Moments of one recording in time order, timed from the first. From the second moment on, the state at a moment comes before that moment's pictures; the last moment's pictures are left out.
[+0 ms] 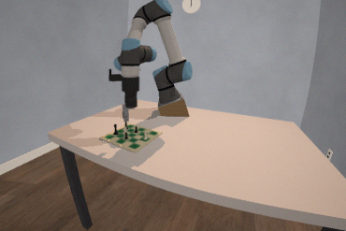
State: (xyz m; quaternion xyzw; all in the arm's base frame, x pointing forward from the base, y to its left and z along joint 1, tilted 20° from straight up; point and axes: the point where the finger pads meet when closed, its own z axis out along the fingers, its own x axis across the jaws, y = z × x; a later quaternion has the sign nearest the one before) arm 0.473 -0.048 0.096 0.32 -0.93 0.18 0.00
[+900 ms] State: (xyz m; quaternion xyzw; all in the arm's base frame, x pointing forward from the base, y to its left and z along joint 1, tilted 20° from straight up) arm 0.474 -0.051 0.090 0.33 -0.93 0.18 0.00
